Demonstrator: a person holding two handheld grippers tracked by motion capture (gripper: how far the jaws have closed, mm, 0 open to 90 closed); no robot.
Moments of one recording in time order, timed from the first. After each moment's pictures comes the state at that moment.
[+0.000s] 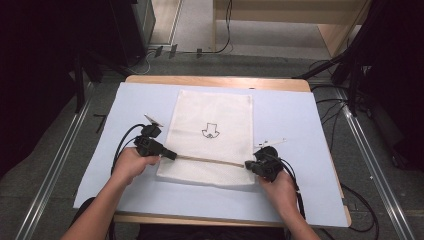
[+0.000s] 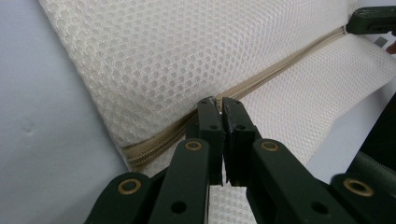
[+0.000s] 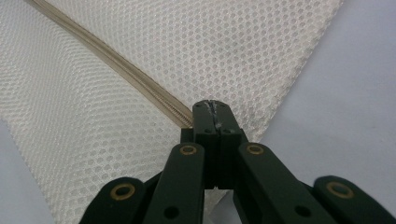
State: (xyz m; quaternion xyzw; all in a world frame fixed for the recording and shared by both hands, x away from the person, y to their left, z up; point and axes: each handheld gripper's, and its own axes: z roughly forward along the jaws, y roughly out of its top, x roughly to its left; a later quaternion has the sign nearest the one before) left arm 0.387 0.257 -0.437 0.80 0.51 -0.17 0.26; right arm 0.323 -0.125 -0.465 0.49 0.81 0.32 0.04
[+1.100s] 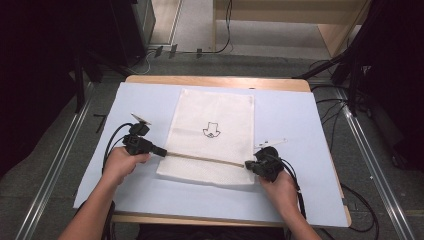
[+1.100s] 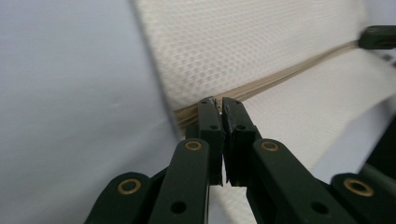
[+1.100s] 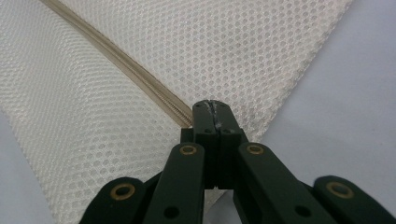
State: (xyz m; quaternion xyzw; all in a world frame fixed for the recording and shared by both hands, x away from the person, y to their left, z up) left arm 0.387 0.293 -0.434 0.78 0.54 -0.15 0.27; right arm 0.323 -0.127 -0.466 0.48 0.81 0.33 0.04
